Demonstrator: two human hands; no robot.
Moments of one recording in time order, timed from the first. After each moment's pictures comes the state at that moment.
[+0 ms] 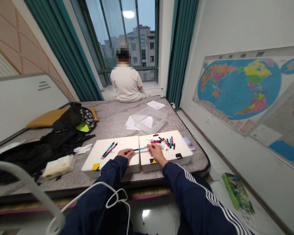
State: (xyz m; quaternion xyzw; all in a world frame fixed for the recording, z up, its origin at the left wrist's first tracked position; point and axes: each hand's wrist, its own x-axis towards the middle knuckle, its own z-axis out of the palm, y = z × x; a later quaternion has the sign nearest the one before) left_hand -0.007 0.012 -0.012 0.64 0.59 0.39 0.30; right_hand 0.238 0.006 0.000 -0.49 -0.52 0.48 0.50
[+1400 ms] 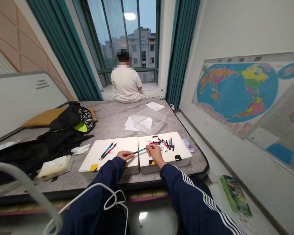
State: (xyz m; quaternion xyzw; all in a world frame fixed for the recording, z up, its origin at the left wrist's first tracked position) left_hand -0.010 0.011 -0.011 0.68 0.55 0.35 0.33; right_hand 0.235 0.009 0.000 -0.50 -0.50 0.48 0.53
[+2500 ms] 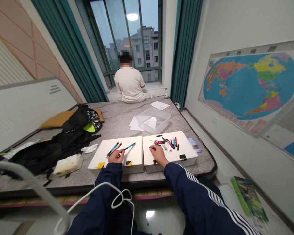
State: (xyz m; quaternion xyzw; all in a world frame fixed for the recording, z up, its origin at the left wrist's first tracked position) left_hand -0.039 -0.032 0.027 0.59 0.68 0.43 0.08; right_hand 0.237 0.006 -0.003 -0.50 -0.65 0.31 0.47
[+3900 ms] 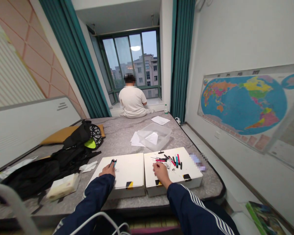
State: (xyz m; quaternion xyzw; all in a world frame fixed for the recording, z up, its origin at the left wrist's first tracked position) left_hand -0.105 0.015 0.022 0.60 0.80 0.06 -0.02; right_hand 0.232 0.009 -0.003 -0.55 -0.55 0.39 0.50
